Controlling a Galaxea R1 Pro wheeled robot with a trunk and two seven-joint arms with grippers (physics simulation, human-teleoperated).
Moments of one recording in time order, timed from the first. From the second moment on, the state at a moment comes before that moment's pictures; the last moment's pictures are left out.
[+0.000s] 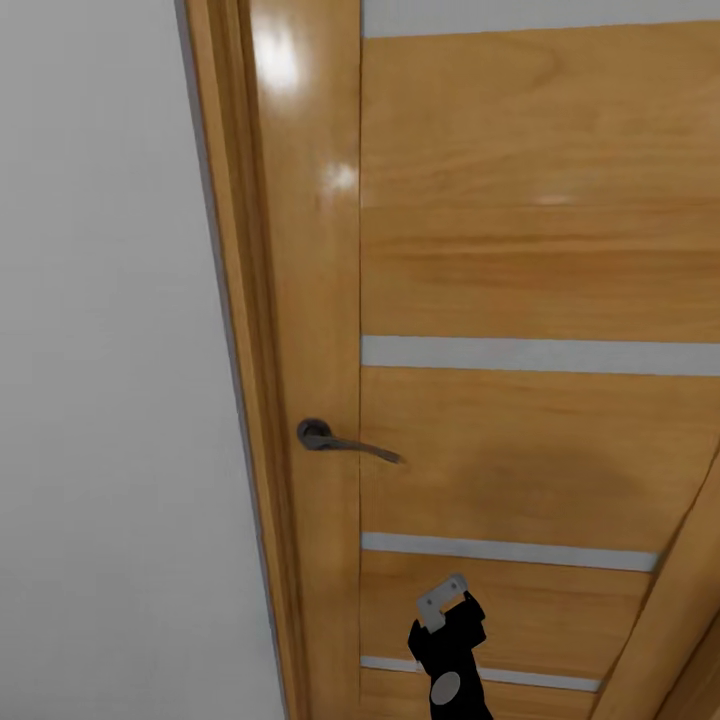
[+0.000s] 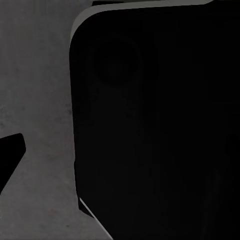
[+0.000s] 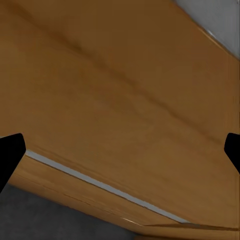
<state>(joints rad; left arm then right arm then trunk) 0.00 0.00 0.00 0.00 0.01 0.01 0.01 -0.06 0.10 0.40 -1.41 0.43 0.69 -0.26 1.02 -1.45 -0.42</state>
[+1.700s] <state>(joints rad) 0.00 0.00 0.00 0.00 0.01 0.01 0.01 -0.31 0.11 0.39 -1.41 0.44 0.80 -0.26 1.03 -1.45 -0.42</state>
